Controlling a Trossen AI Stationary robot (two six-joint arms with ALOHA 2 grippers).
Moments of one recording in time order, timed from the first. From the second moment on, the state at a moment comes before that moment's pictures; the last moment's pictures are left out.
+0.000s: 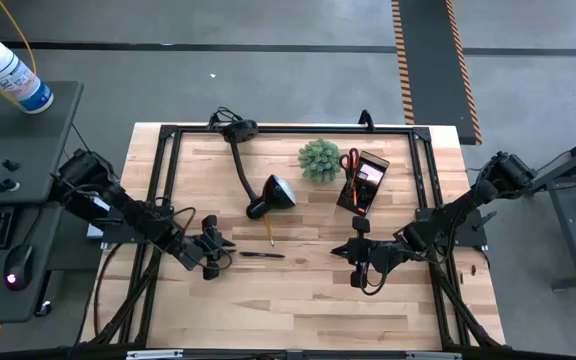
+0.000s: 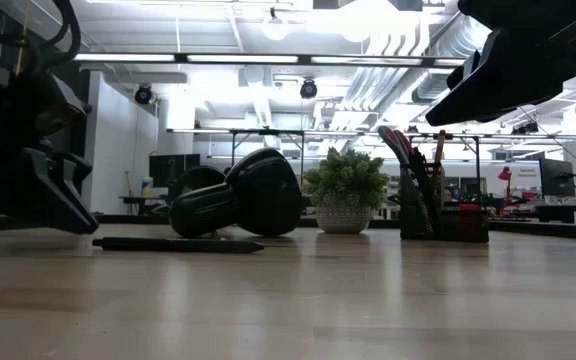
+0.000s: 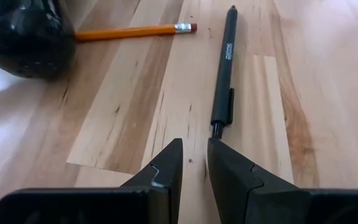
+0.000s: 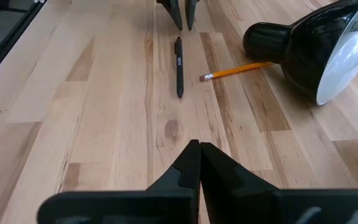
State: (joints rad) left arm -0.50 1.38 0.15 0.44 -0.57 -0.53; right arm 0.54 1.36 0.56 0.18 0.54 0.33
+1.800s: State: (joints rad) left arm -0.50 1.56 0.16 0.66 -0.56 -0.45; right arm 0.54 1.36 0.56 0.20 0.54 0.31
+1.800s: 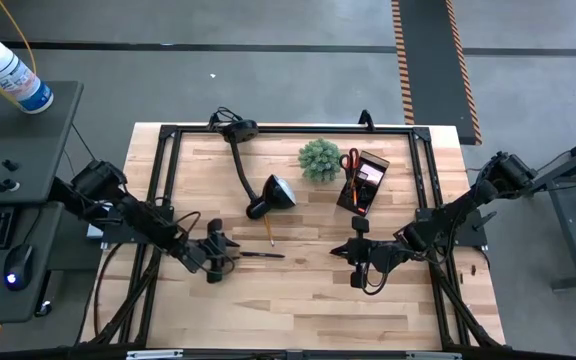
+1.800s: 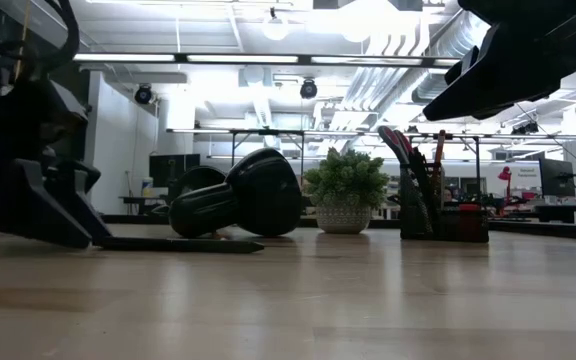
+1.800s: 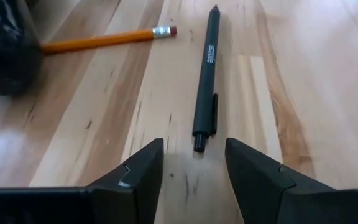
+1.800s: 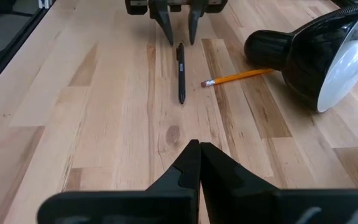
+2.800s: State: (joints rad) left arm -0.25 1.77 0.33 0.80 -0.32 -0.24; right arm 0.55 1.36 0.56 0.20 0.54 0.31
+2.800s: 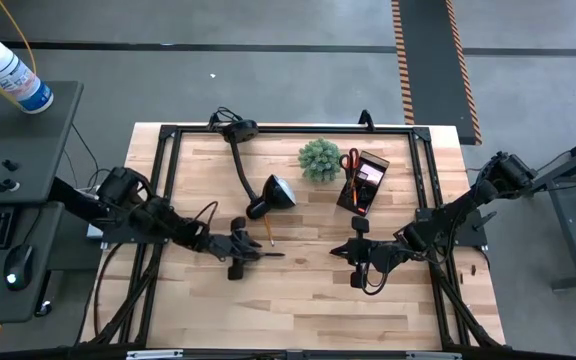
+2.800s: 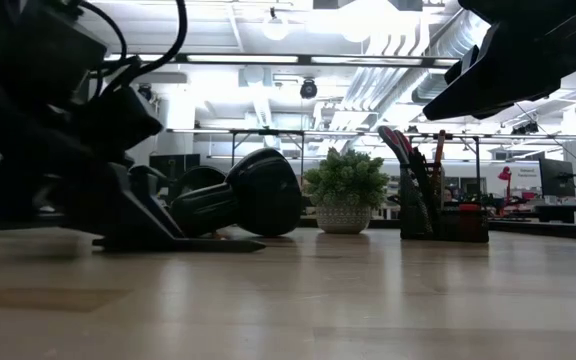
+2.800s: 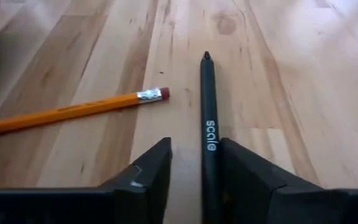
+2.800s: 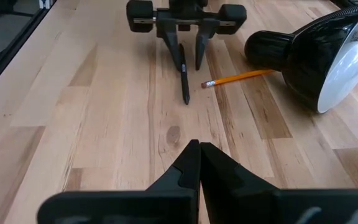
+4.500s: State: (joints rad) left arm -0.24 1.77 0.60 1.05 -0.31 0.18; right arm 0.56 1.36 0.69 0.31 0.59 0.05
